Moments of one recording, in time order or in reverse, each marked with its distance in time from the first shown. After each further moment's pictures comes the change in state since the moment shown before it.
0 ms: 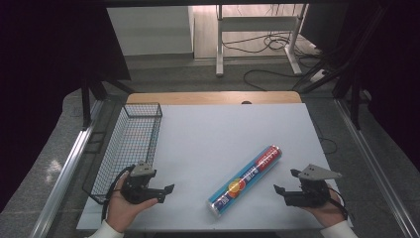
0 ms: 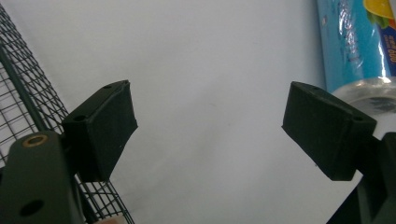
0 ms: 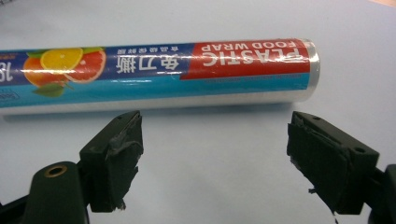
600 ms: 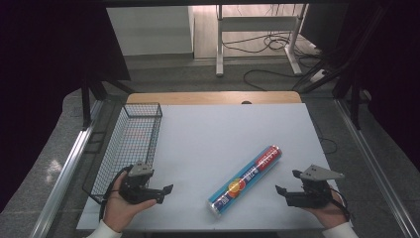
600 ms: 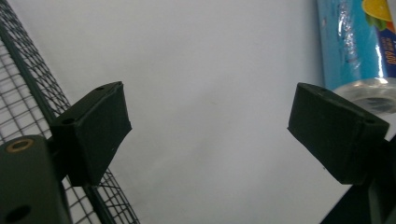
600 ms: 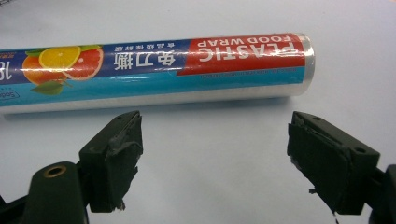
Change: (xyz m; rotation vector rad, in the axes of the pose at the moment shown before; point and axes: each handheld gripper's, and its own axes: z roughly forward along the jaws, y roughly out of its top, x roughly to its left) left arm -0.002 0.001 -0.004 0.012 -0.004 -0.015; right arm -0.001 -0.001 -0.004 0.005 -0.007 0.022
